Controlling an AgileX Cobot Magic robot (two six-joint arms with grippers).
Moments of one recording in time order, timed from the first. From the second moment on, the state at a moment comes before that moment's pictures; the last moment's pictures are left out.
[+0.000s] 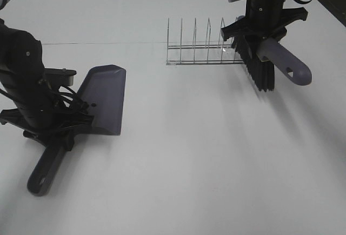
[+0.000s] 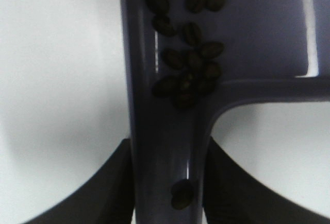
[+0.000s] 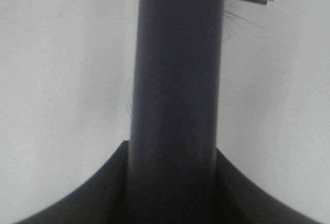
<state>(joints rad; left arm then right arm) -0.33 2.02 -1.07 -0.01 0.66 -0.23 0.27 2.36 -2.08 -0.24 1.23 0.17</state>
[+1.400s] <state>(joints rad) -0.33 2.02 -1.07 -0.01 0.66 -0.22 0.21 2.45 -2.19 -0.19 1.16 0.21</state>
